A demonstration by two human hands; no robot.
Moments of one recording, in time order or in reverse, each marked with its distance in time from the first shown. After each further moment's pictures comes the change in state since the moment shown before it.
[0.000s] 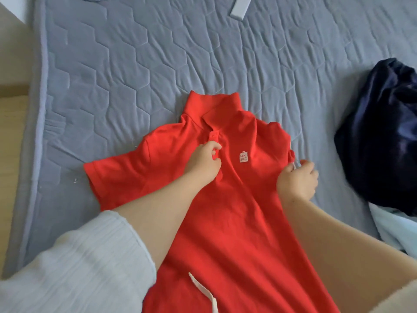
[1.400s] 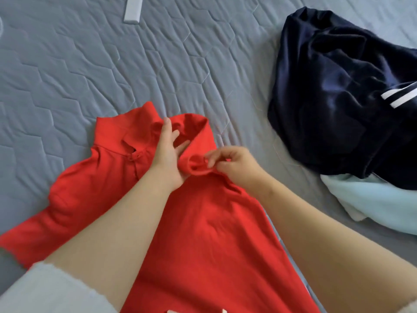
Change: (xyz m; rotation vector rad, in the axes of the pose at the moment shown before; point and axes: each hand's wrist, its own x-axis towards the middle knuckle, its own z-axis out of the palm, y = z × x) left_hand 0.036 0.109 0.085 -1.016 -0.224 -0.442; right_hand 0.074 0.027 -0.036 0.641 -0.807 -0.398
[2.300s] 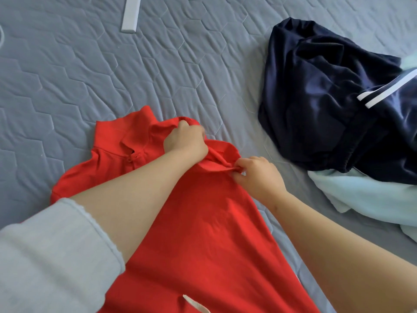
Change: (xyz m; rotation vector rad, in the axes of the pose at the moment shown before) left_hand -0.013 0.015 0.042 1.826 0.236 0.481; right_hand -0.036 0.018 -0.033 -1.002 0.191 0.033
